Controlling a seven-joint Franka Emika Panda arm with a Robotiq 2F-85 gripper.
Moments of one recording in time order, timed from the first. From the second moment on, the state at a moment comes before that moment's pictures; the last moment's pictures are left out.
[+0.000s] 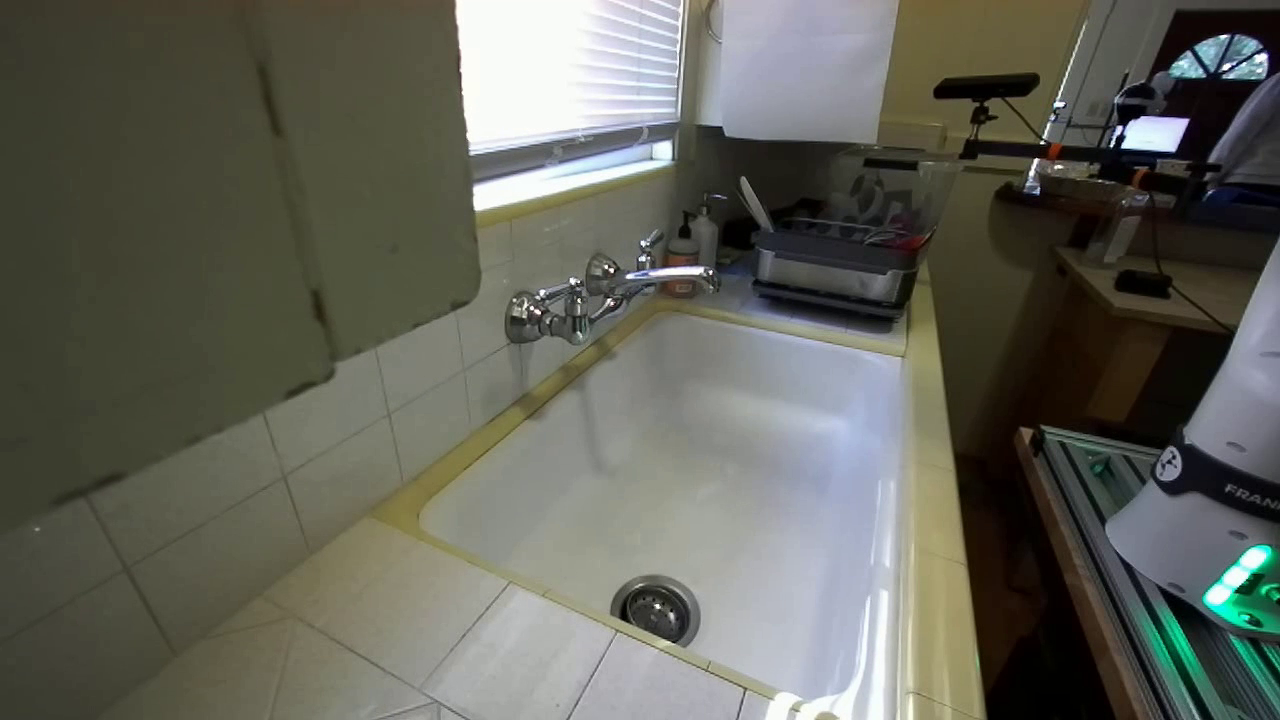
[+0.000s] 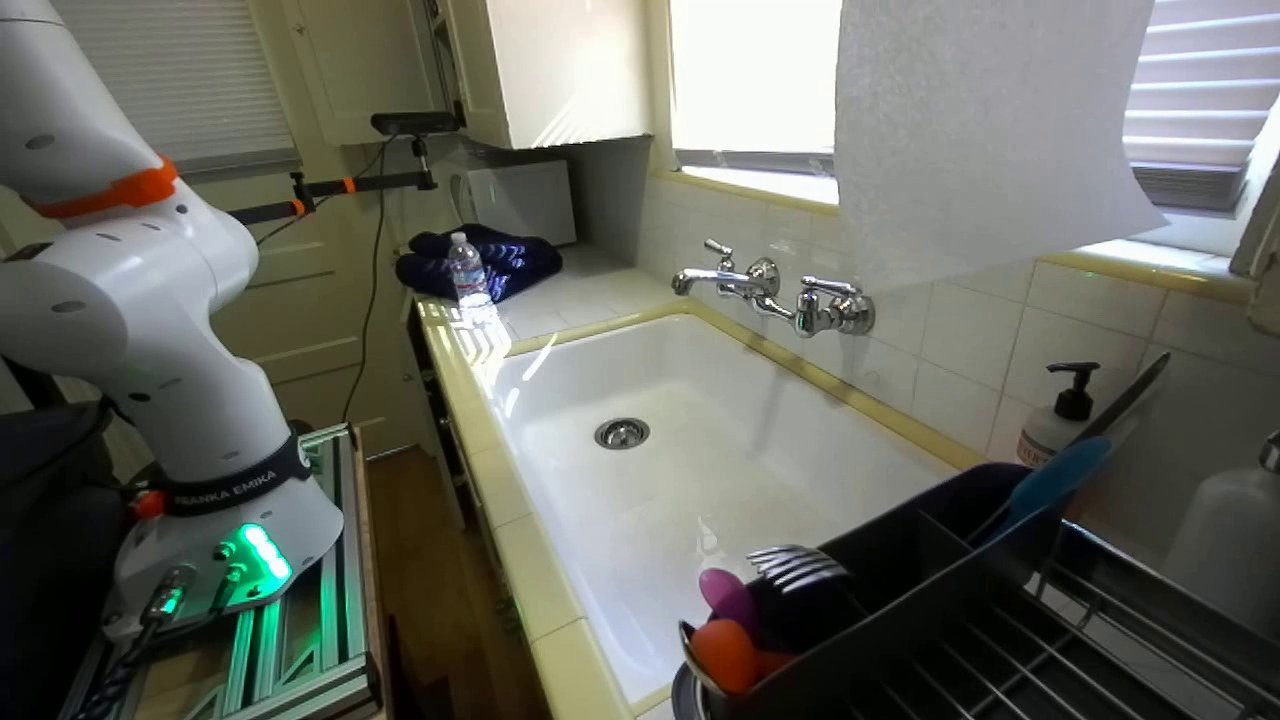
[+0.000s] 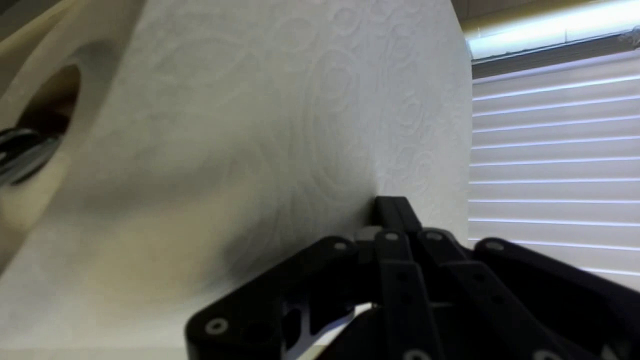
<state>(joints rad) -0.31 -0.19 -0.33 -1.81 -0.22 2.57 -0.04</state>
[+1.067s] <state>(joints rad) -0.33 -0.19 -0.35 -1.73 -0.22 2.57 -0.04</state>
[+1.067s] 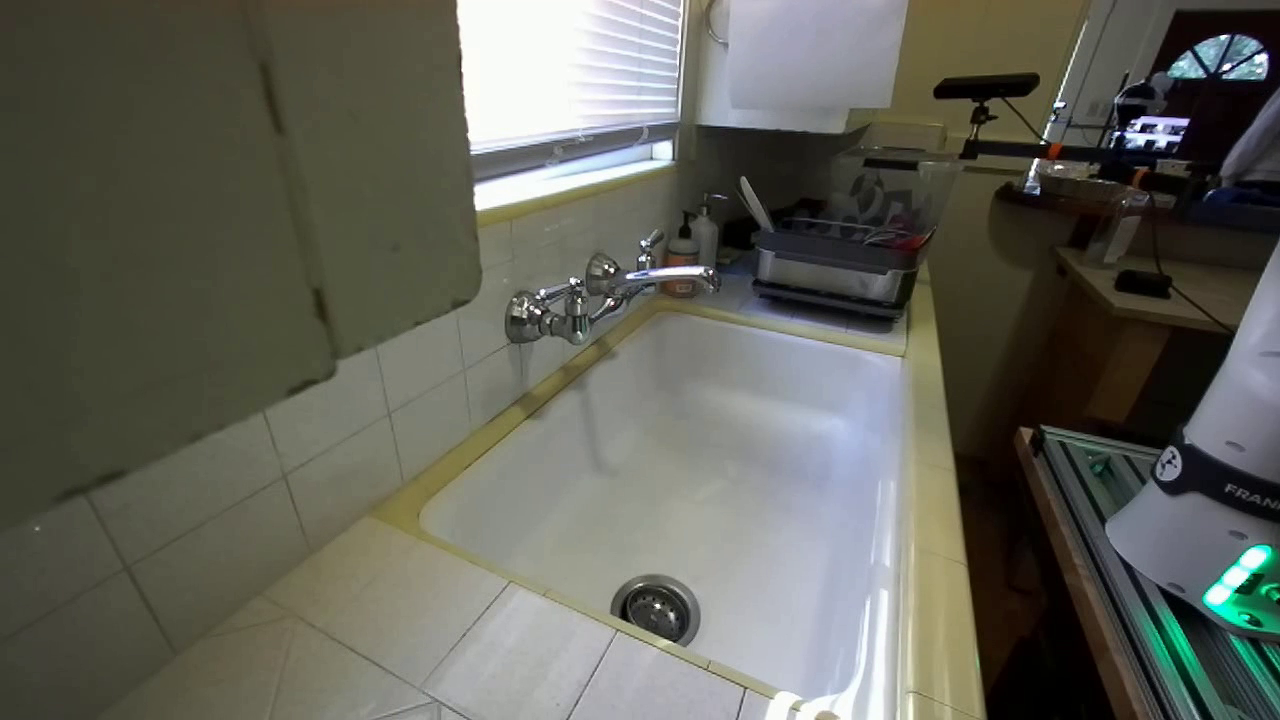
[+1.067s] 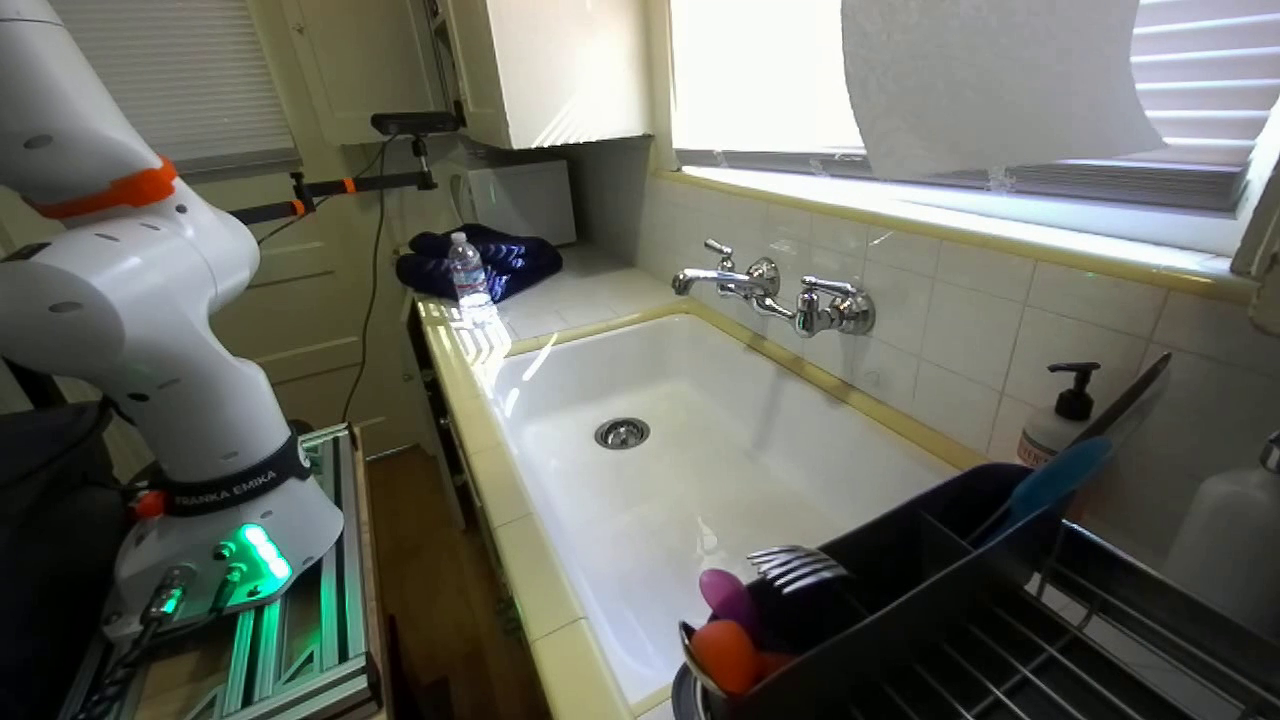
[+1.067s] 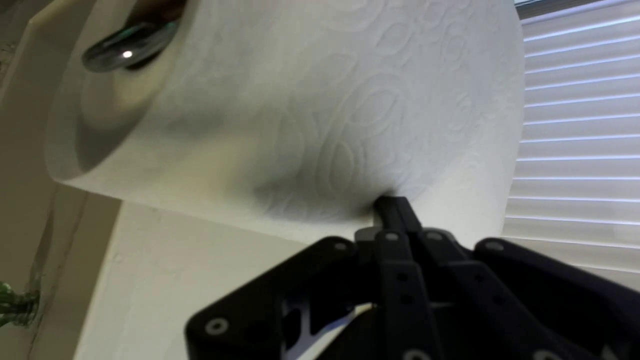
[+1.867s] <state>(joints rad) -0.34 -0.22 -0.36 -1.70 -0.21 2.57 -0.05</state>
